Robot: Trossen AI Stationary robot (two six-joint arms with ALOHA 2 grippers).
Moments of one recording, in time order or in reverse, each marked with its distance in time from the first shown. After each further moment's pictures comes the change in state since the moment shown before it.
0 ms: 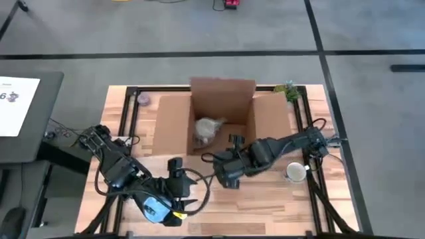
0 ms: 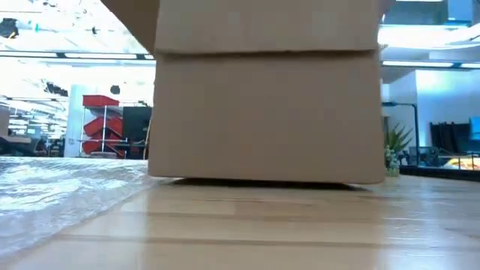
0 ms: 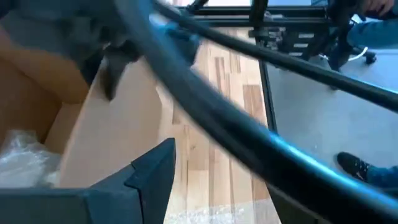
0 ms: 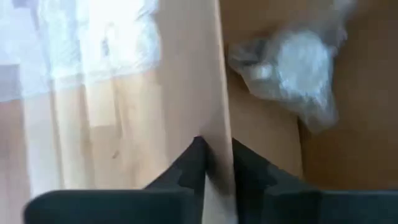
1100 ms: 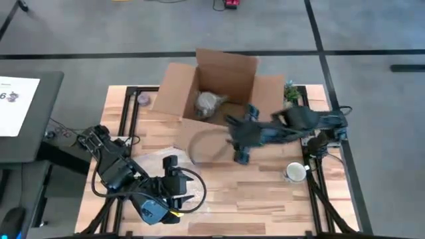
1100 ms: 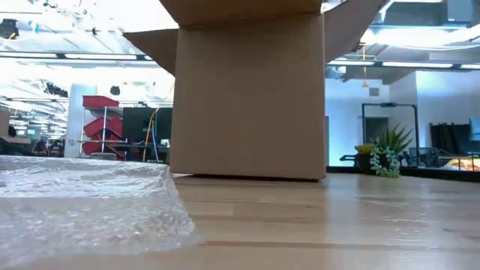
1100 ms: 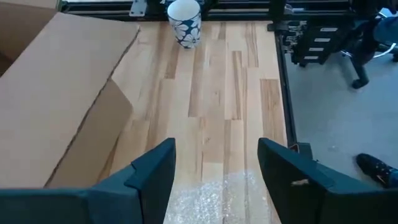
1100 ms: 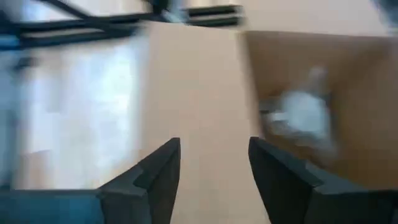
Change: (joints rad) left arm -0.011 0.000 0.000 -0.075 -0.068 -0.057; right arm 0.054 -0.261 0.002 0.083 0.016 0.045
